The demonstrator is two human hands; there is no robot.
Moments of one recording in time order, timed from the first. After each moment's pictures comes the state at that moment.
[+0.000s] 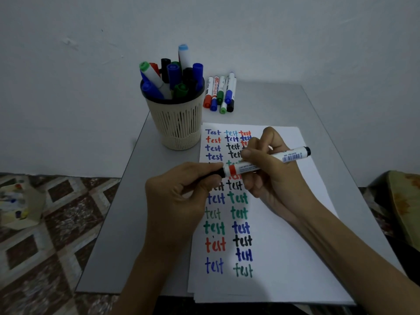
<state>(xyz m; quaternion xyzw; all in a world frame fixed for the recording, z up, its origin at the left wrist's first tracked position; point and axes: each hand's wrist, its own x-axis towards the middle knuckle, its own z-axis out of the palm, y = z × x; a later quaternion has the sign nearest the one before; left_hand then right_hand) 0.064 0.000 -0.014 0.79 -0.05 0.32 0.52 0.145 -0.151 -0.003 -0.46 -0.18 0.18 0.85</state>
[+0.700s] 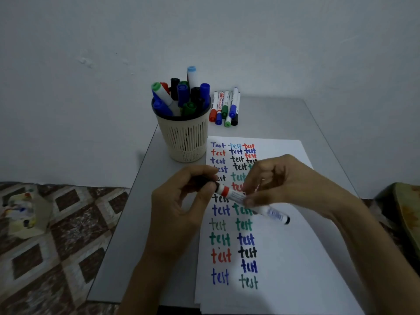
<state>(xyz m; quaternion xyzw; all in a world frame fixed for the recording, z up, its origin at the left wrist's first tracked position) 0.061 0.010 -0.014 0.75 -0.05 0.26 0.60 0.159 -0.184 0.032 -0.76 -0.31 0.27 0.50</state>
